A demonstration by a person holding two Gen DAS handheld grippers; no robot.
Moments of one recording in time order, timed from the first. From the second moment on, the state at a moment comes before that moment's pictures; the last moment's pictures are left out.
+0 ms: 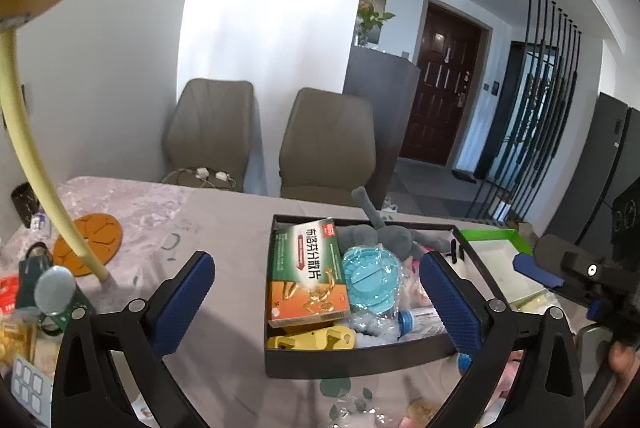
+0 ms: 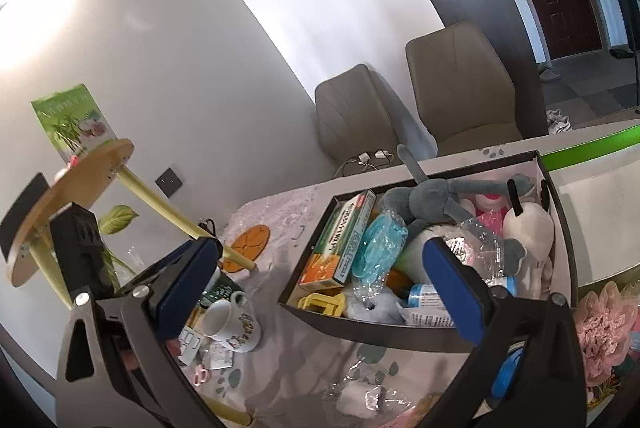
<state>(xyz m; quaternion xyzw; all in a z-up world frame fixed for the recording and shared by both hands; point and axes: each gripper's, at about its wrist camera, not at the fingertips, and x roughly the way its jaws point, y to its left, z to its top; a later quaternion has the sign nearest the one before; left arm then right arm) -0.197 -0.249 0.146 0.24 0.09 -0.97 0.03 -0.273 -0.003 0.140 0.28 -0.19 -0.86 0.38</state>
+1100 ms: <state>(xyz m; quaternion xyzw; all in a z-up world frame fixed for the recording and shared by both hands) -0.154 -0.220 0.165 0.20 0.06 -0.98 0.04 -0.225 0.036 0.170 0.23 -0.18 -0.88 0.38</state>
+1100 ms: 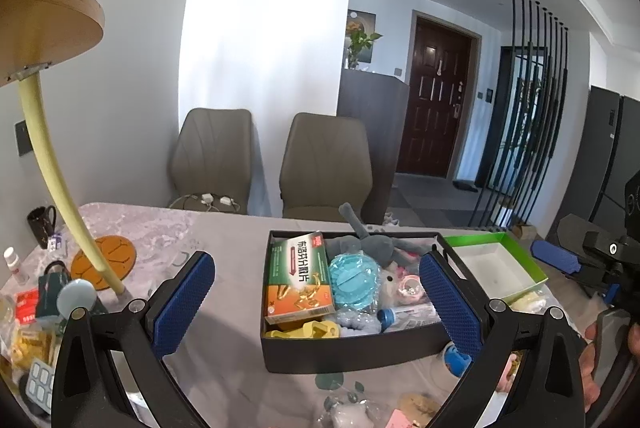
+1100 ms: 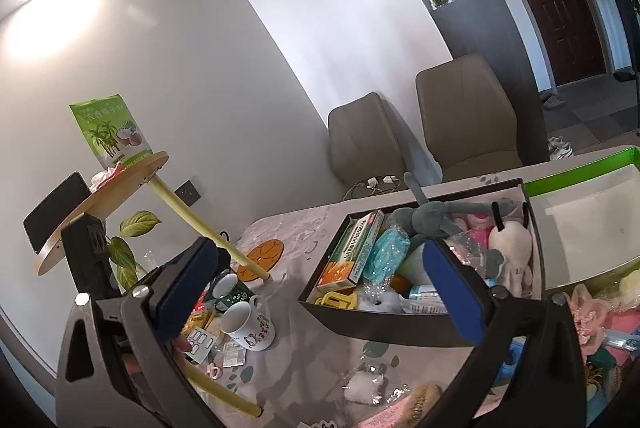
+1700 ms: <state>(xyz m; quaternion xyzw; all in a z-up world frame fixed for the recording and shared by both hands) -0.075 -0.215 0.108 0.21 0.13 -0.97 0.01 -0.171 0.070 0.164 0.20 -0.18 -0.88 0.39</state>
